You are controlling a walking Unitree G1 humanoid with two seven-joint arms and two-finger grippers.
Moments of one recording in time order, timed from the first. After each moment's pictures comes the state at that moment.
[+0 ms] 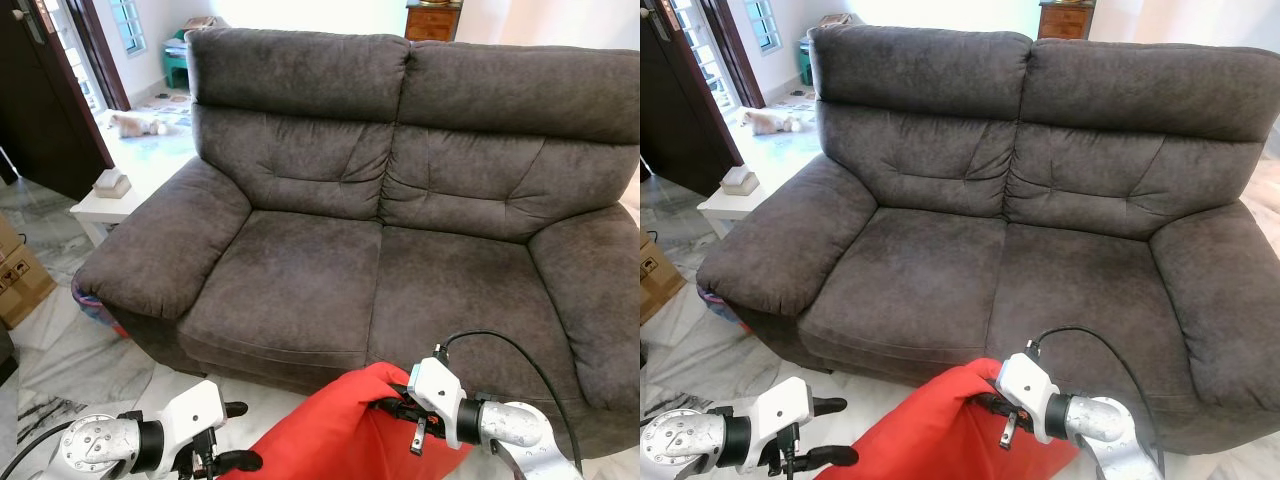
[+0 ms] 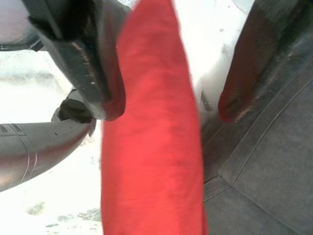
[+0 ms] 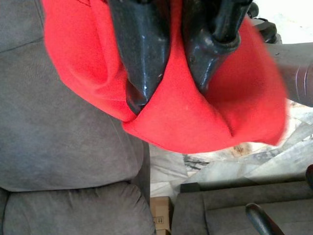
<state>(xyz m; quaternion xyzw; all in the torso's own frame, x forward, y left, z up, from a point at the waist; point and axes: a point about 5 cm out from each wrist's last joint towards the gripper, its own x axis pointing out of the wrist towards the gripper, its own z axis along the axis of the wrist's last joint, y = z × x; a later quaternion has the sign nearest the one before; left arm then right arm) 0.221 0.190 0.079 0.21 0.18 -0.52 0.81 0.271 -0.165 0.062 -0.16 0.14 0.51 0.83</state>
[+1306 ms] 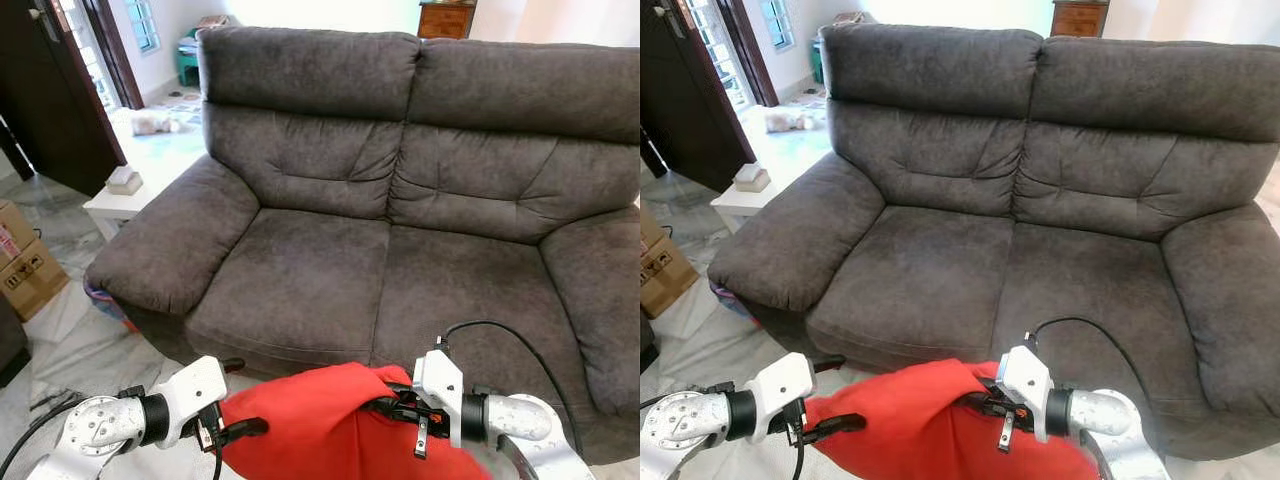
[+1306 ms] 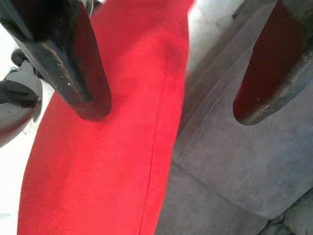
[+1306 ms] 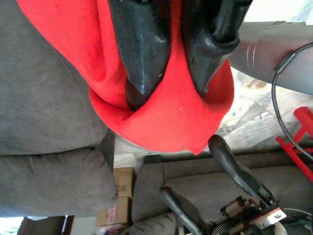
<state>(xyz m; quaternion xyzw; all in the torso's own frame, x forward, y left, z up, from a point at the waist) 0.239 0.185 0.093 0.26 0.10 -0.46 0.84 0.260 -0.154 0.093 -0.11 0.11 0.58 0.80</state>
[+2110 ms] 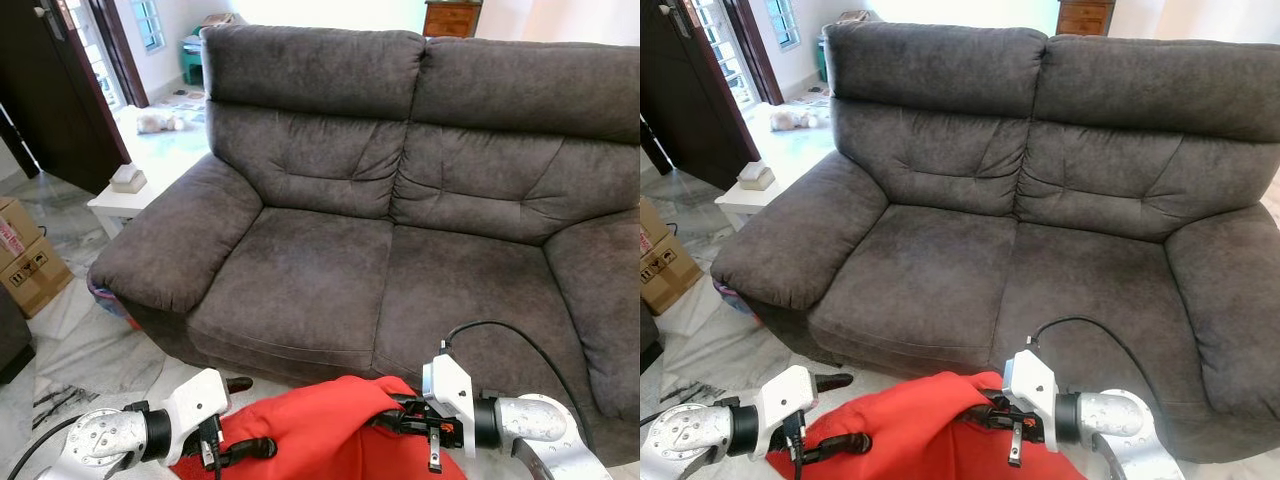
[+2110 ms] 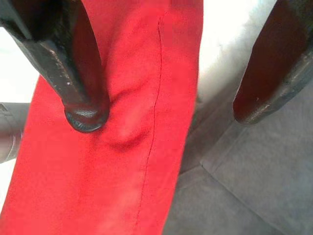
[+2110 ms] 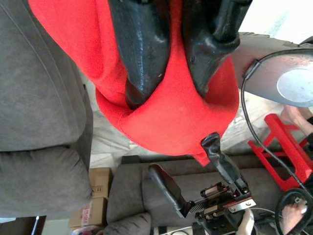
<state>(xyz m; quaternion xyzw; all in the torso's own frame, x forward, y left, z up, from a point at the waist) 0.228 0.195 0.082 0.18 0.16 -0.50 0.83 0.249 -0.157 0.102 -0.10 0.12 0.61 0.78</state>
